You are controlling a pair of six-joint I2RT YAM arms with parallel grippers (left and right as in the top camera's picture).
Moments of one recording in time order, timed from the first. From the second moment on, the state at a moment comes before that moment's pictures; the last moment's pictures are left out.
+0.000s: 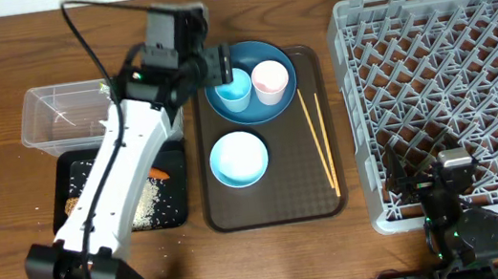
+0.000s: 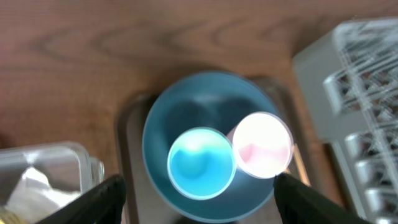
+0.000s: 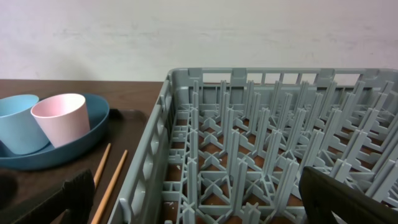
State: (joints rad) left arm -0.30 1.67 1.53 -0.69 0.10 -0.22; right arm 0.06 0.01 0.01 -0.07 0.00 0.03
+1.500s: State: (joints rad) left arm -0.30 2.01 1.52 -0.69 0.05 -0.26; right arm 0.06 0.01 0.01 -0.07 0.00 0.03
